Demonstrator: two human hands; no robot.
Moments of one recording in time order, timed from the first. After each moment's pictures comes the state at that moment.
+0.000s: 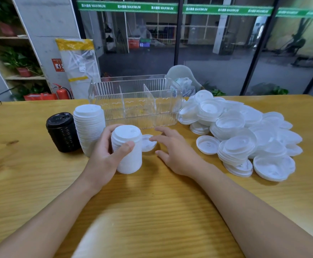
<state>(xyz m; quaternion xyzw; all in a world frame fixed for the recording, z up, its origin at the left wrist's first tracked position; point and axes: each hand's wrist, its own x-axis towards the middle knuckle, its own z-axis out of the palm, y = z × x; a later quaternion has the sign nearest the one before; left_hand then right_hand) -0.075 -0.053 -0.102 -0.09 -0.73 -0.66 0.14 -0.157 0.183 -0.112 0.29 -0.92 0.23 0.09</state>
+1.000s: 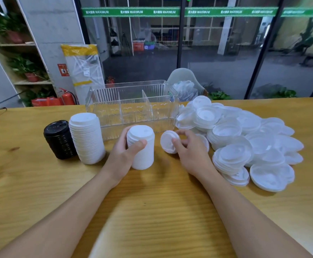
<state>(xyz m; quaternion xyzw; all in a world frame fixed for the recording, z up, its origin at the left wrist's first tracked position) -0.120 -0.008 -0.098 -0.07 -0.73 -0.68 0.09 -0.168 0.222 -0.106 0.08 -0.85 0.51 0.07</state>
